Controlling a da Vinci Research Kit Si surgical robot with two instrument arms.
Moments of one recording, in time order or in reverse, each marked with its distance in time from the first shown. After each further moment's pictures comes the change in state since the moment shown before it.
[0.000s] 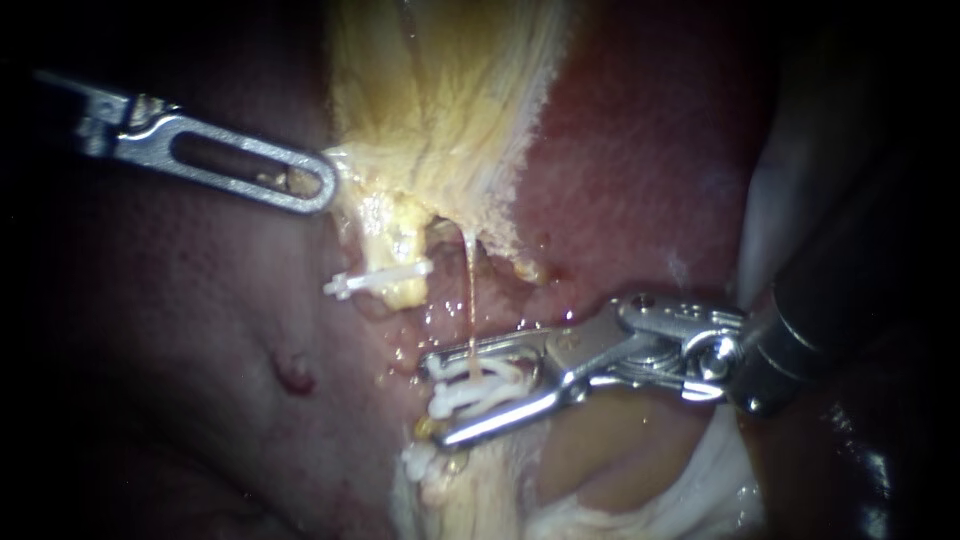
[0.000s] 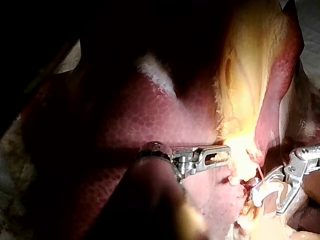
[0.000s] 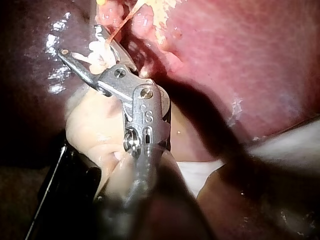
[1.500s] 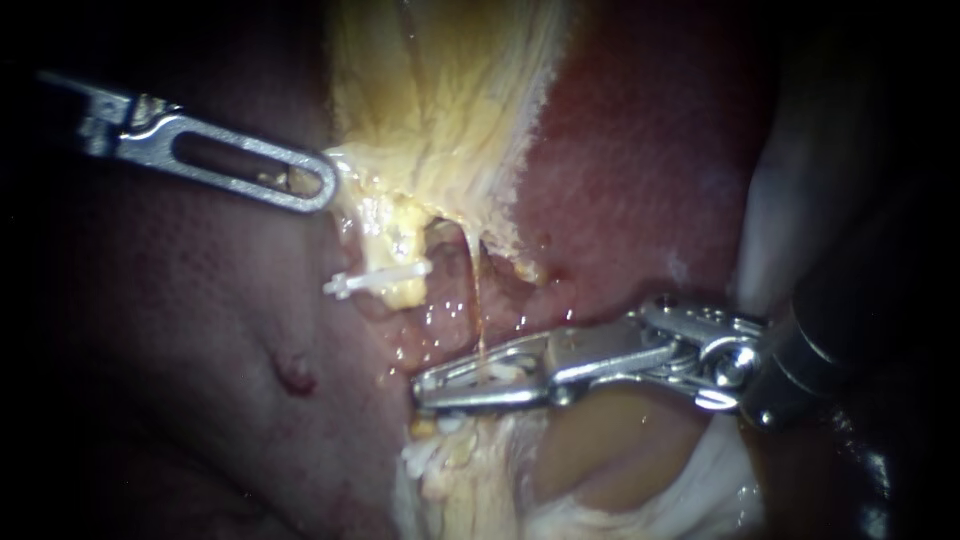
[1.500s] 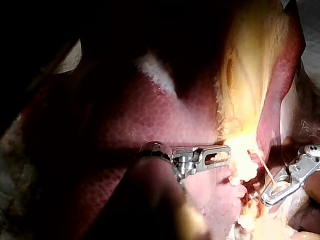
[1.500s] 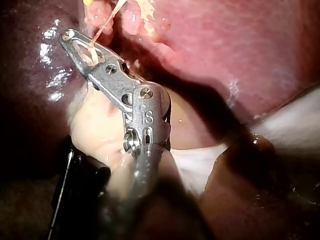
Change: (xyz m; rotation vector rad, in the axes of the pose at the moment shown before) right arm 0.000 -0.001 -0.001 0.017 -0.011 0.099; left arm 0.000 0.000 0.000 0.001 0.000 0.001
